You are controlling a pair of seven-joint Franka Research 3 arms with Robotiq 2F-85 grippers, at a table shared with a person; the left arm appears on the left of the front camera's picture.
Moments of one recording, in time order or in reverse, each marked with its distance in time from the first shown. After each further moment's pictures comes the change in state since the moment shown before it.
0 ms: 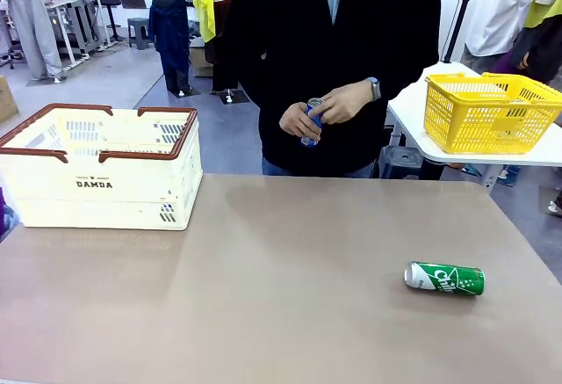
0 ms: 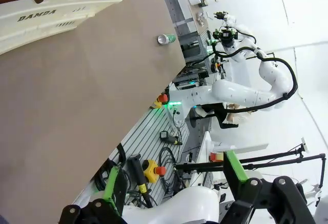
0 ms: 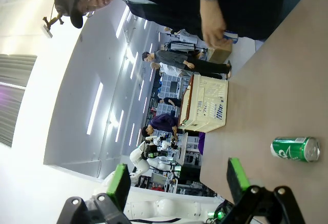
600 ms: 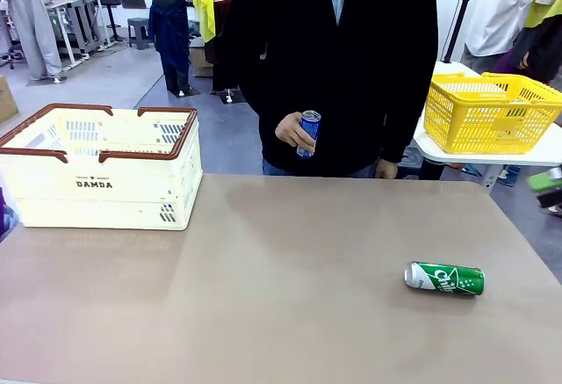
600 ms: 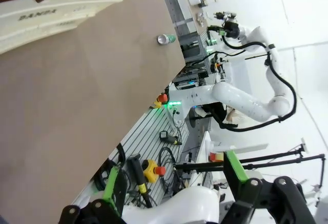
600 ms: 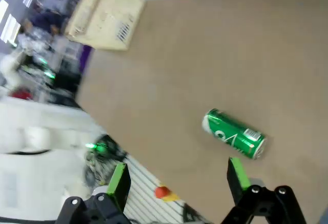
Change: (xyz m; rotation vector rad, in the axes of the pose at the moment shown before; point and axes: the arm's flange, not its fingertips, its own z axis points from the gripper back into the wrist) left arm 0.000 0.001 0.000 -0.002 0.001 0.003; right arm -0.002 0.057 -0.162 -0.591 0.520 0.487
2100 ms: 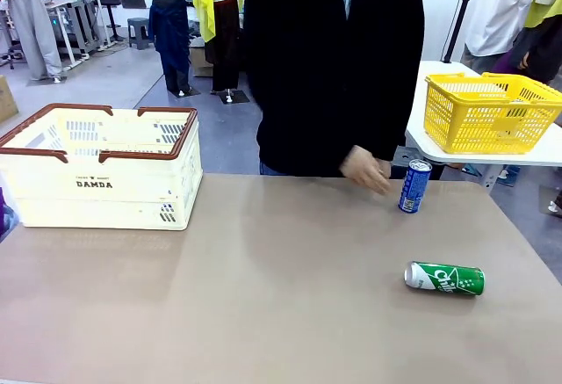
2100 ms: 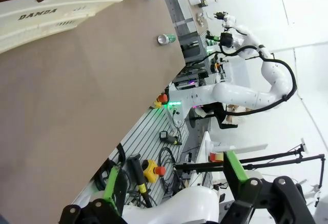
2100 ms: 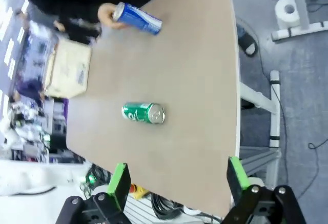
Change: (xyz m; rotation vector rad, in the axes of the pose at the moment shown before) left arm 0.000 0.001 0.001 0.000 -0.001 0.002; right arm -0.138 -0.171 0.139 -0.069 -0.239 -0.323
